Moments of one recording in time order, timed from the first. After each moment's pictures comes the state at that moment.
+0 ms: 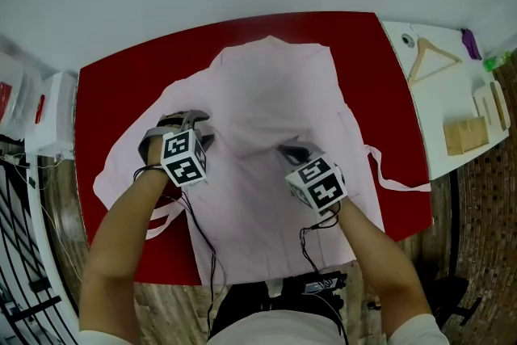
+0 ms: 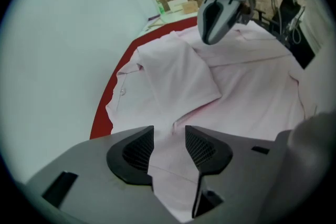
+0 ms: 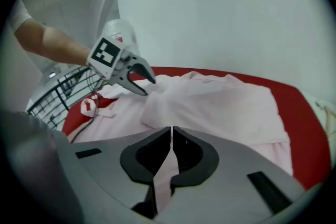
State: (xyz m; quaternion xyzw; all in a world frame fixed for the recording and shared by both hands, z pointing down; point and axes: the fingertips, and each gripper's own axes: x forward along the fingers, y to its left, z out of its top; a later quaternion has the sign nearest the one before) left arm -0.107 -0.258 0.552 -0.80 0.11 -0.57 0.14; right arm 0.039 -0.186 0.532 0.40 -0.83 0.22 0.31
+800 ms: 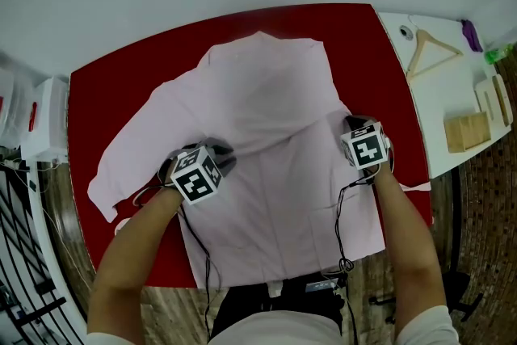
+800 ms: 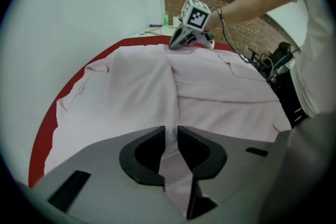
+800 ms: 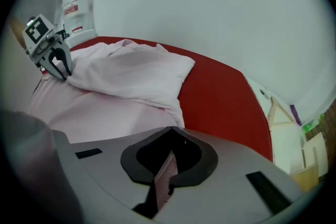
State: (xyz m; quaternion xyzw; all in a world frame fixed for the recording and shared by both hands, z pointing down) left arm -0.041 -0.185 0.581 -0.86 0.05 -0.51 -0.02; right arm 0.266 -0.226 0.579 0.55 -0.68 0.21 0.45
